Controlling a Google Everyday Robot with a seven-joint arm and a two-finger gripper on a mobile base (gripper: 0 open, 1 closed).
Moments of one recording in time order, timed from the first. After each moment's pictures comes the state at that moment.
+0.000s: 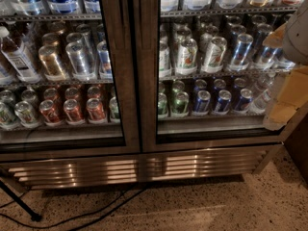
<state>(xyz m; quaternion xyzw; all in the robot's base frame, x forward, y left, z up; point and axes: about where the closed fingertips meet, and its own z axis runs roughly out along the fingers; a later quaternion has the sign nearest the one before) 0.438 -0.217 0.976 -0.60 0.78 -0.03 0.16</state>
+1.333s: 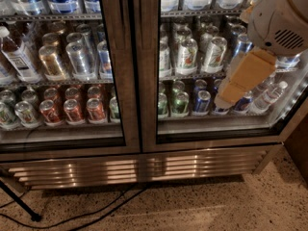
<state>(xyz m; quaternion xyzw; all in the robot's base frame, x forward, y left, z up) 0.464 -0.151 1.009 -0.56 0.78 -0.05 0.28</state>
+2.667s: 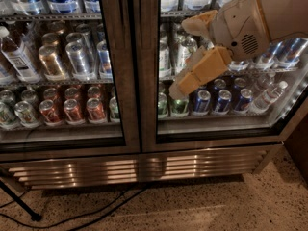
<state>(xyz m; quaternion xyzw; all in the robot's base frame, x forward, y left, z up) 0.481 -0.051 1.006 -0.59 0.66 0.24 0.40</state>
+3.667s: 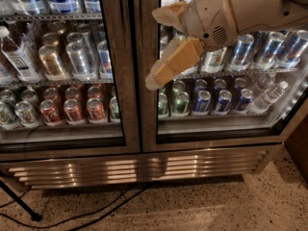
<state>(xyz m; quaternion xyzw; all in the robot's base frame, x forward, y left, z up) 0.494 -0.002 1.019 -0.62 0.59 0.28 0.43</state>
